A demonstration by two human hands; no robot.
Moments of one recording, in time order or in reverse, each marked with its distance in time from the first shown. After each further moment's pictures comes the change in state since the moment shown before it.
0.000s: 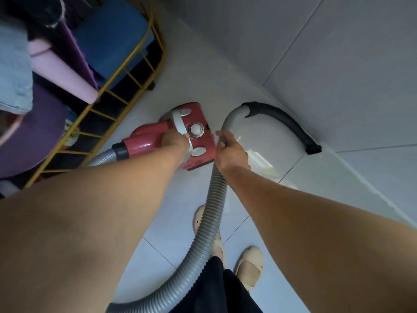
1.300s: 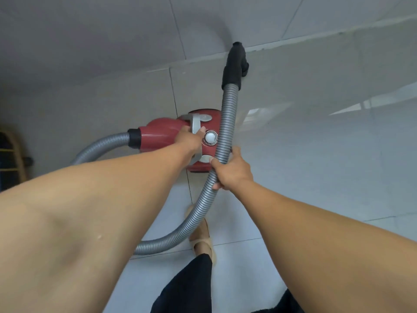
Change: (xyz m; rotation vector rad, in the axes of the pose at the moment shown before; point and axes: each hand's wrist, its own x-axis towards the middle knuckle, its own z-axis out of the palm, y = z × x) left_hand -0.302 -0.019 0.276 0.331 -0.450 0.495; right_hand -0.201 0.360 -0.050 0.850 0.253 0.458
